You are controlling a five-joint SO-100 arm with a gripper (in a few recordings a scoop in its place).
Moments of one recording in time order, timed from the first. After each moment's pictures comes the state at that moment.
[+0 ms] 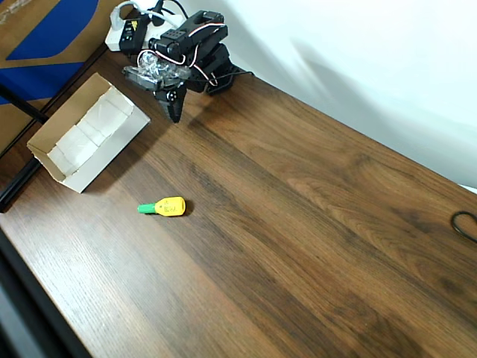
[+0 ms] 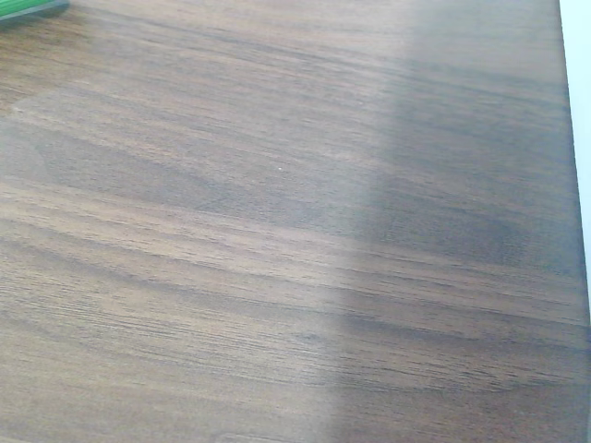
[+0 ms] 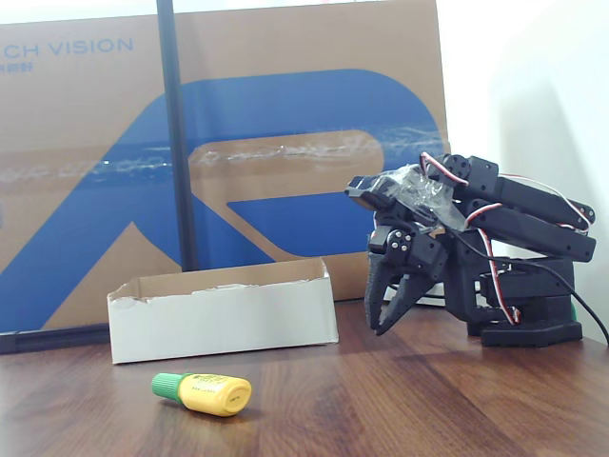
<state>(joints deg) -1.4 202.4 180.4 72.2 -8.0</state>
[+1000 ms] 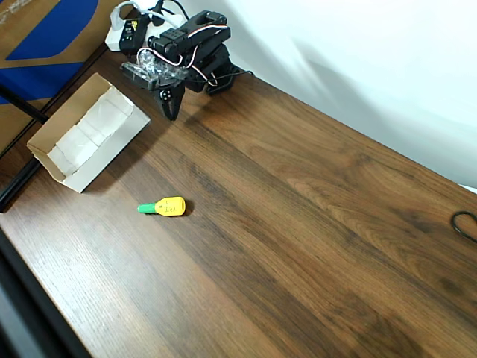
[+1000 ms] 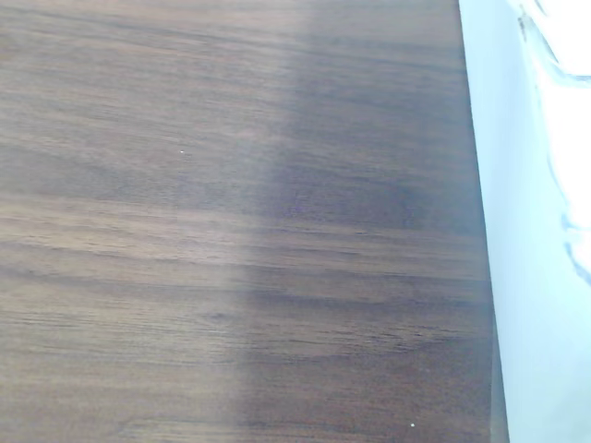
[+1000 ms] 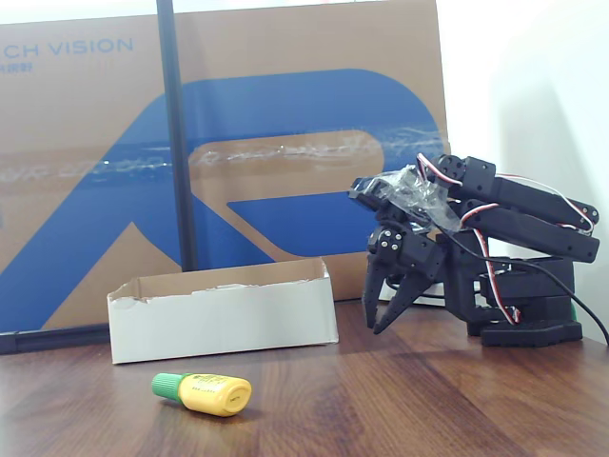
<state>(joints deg) 4.7 202.4 180.4 72.8 -2.4</state>
